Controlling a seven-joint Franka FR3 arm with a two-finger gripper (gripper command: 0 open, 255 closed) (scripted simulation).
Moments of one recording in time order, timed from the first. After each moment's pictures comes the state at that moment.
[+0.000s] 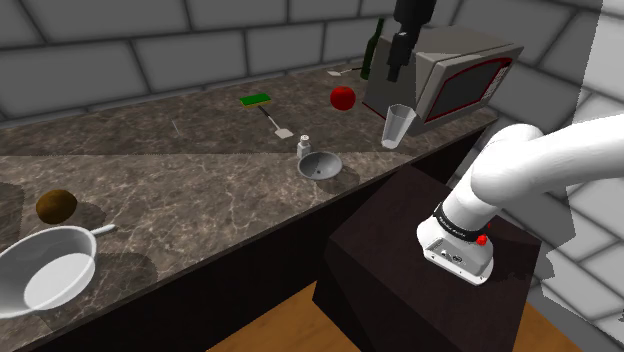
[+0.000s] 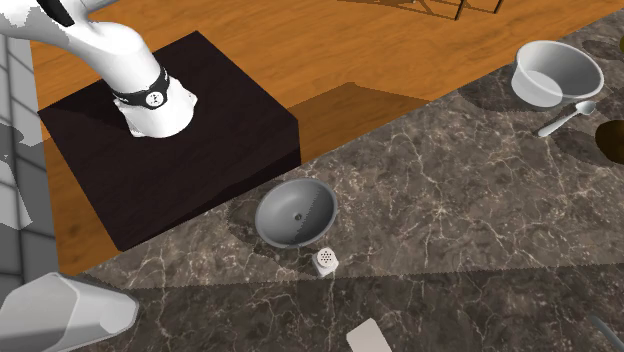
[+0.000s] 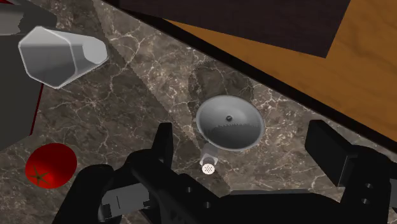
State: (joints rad) arm 0.02 -0.75 0.07 -2.35 -0.05 1.55 -0.17
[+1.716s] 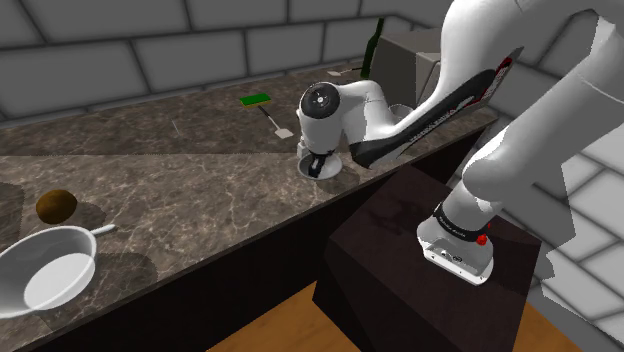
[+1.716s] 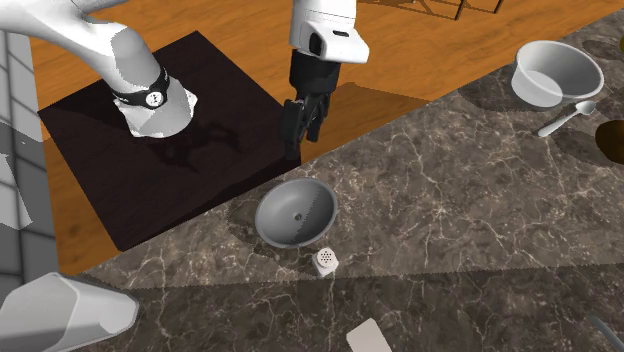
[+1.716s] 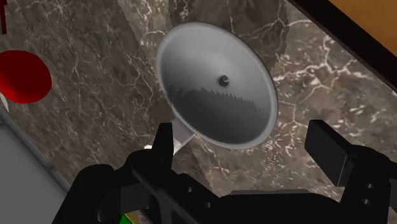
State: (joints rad) arm -0.18 -0.17 0.75 -2.61 -0.64 2.35 0.65
